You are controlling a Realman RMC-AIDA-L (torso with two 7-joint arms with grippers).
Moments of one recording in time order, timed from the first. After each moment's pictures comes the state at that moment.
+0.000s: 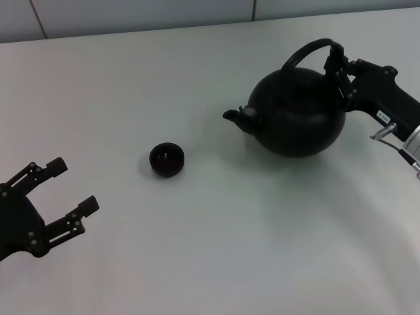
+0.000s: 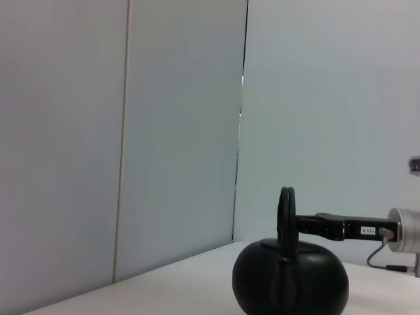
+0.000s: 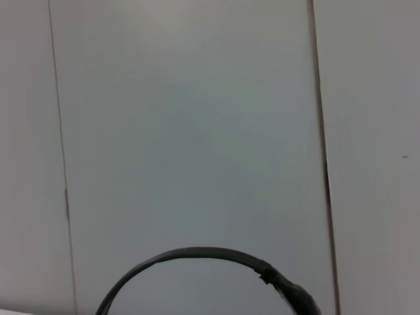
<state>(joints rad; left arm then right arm) -0.26 -2.06 0.55 0.41 1.80 1.75 -0.79 0.44 2.08 -0.52 -0.18 -1.37 -1.30 0.62</state>
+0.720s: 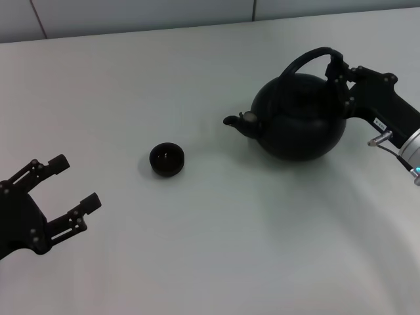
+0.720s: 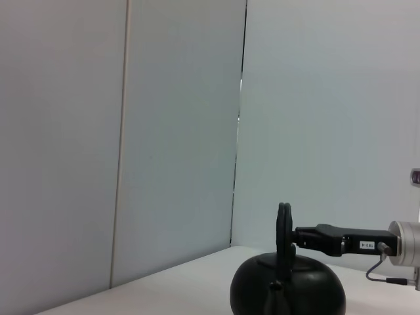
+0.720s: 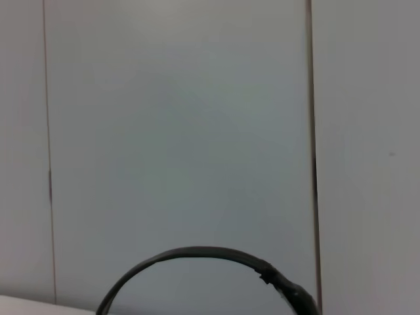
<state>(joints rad) -0.26 -2.07 0.55 0.41 1.80 1.75 -0.80 0.45 2.08 -0.47 -0.11 -1.36 -1.28 0.49</state>
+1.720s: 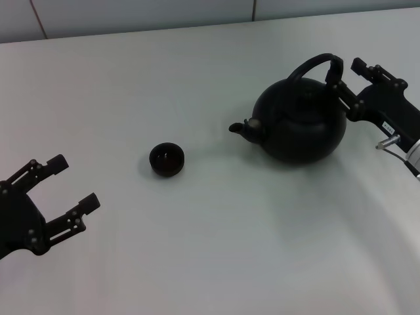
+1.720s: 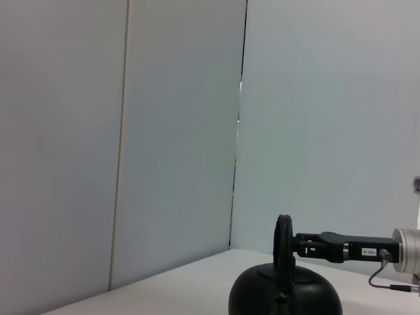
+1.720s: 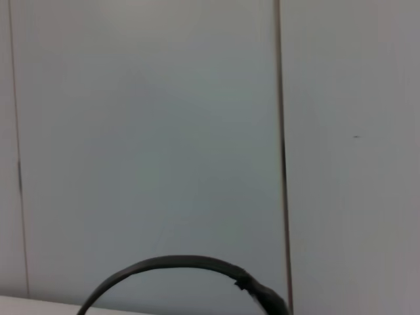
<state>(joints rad) -0.26 -2.06 0.55 0.41 1.80 1.76 -0.80 0.43 2.08 -0.43 -0.11 -1.36 -1.26 0.49</state>
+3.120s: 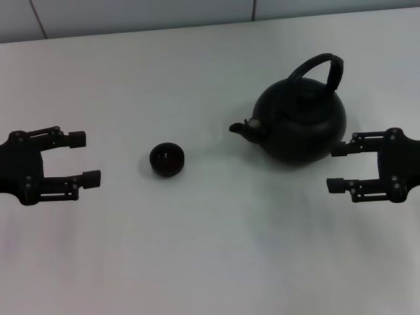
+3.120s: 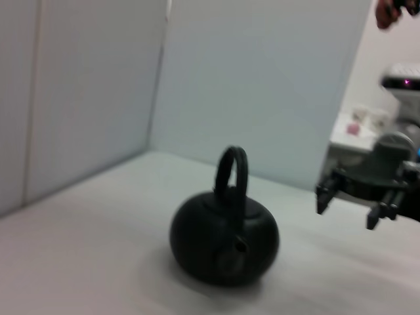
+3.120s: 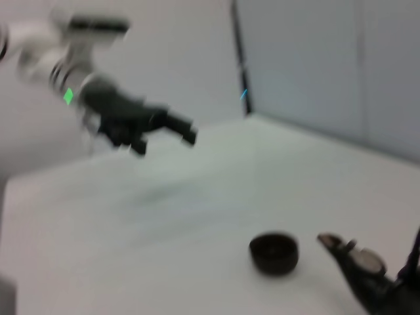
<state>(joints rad) -0.55 -1.91 0.63 0.53 2.04 1.77 -1.24 0.40 2.00 -0.53 -0.79 -2.15 -1.82 1.22</state>
